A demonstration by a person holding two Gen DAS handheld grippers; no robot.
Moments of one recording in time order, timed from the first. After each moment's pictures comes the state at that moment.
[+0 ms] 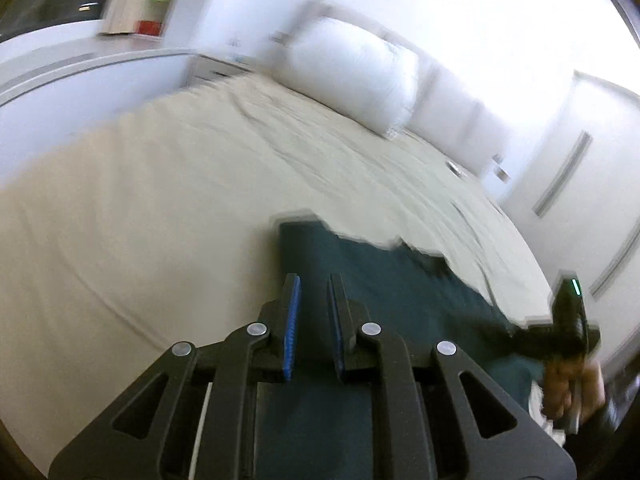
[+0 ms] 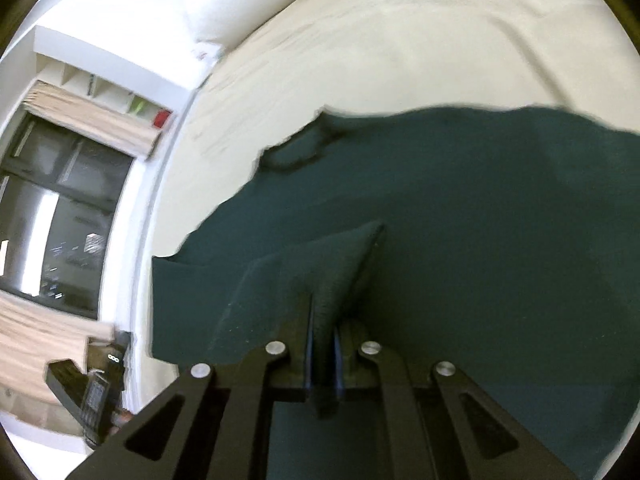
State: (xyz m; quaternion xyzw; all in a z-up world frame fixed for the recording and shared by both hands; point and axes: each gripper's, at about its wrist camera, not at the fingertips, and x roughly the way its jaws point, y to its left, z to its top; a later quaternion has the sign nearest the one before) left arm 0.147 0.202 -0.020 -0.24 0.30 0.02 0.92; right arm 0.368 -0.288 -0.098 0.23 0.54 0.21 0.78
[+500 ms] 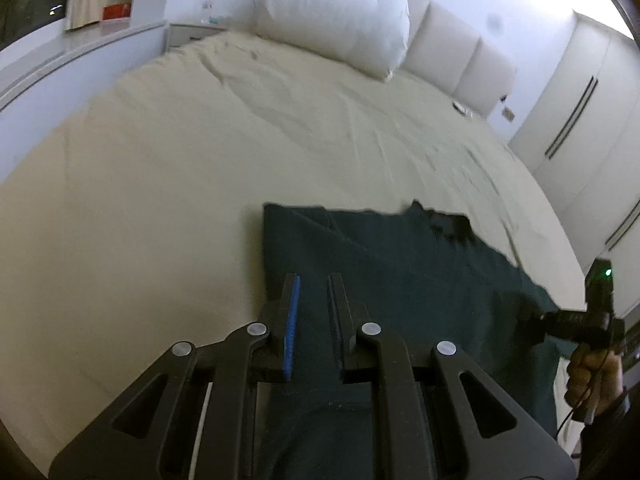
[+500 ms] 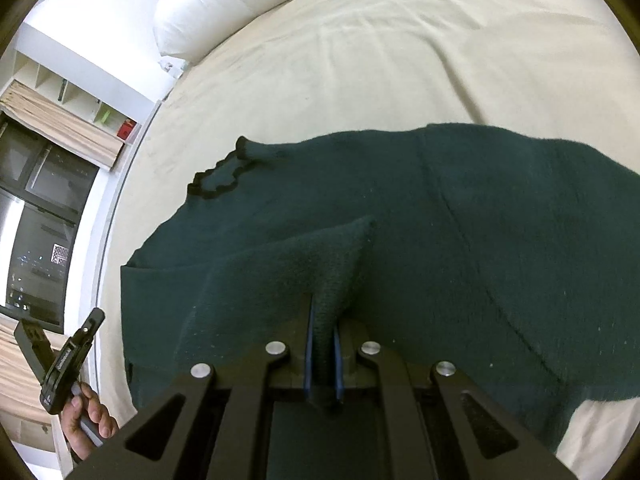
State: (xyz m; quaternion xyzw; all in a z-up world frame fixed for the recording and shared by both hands) left arm 0.236 0.167 -0.051 -0.17 0.41 -0.02 0.90; right arm 0.370 -0.325 -0.110 0.20 0.54 0.16 0.80
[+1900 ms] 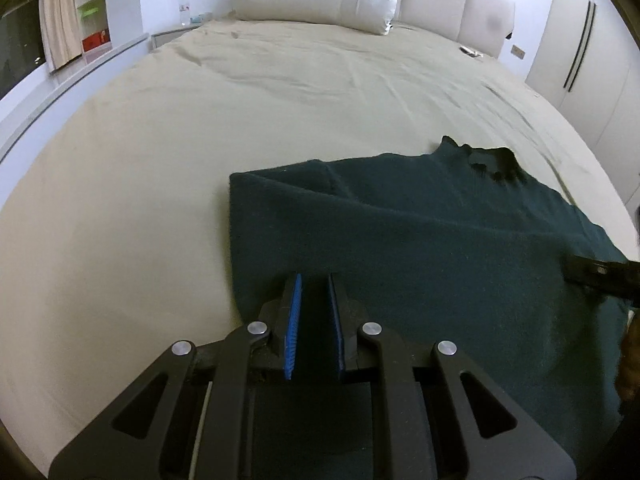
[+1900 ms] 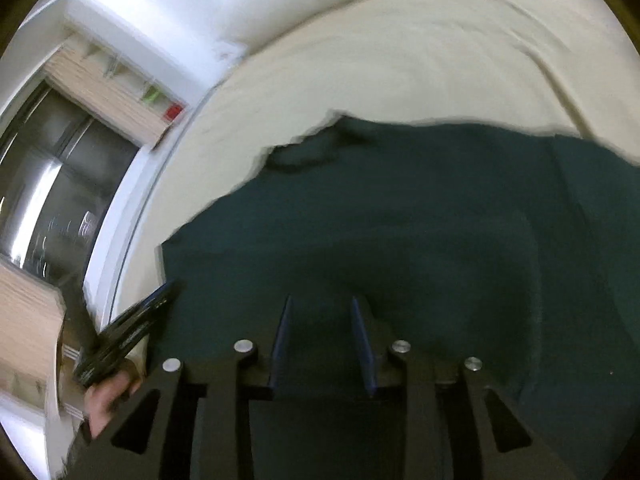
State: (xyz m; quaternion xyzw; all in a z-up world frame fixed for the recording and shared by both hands) left arm 0.276 0.118 -0.109 -0.06 0.45 -0.01 0.89; right arm 0.370 -0.292 -0.127 0.21 0.50 0.24 0.80
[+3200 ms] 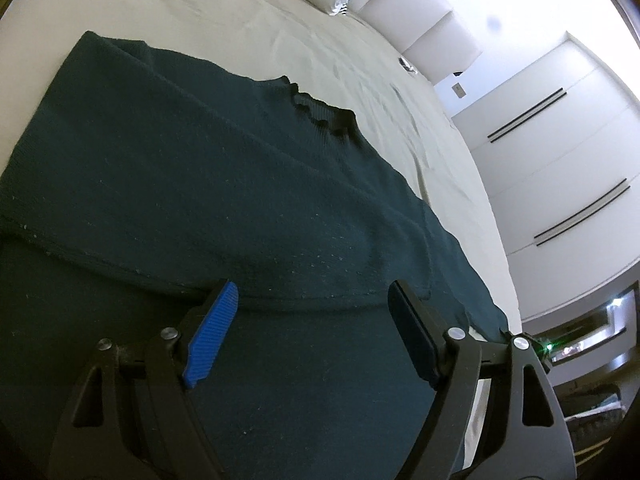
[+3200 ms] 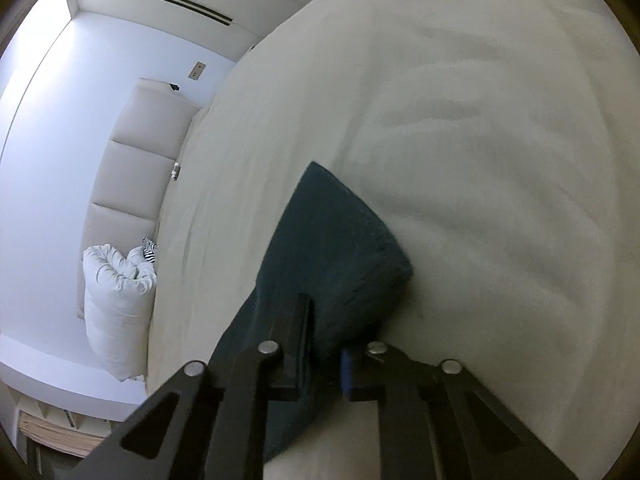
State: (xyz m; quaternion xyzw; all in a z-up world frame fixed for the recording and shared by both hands) left arm 0.216 0.021 -0.094 -0.29 0.47 -0.15 0.82; right arm 0.197 -0.755 -0.143 0.54 0.28 -0.17 0.78
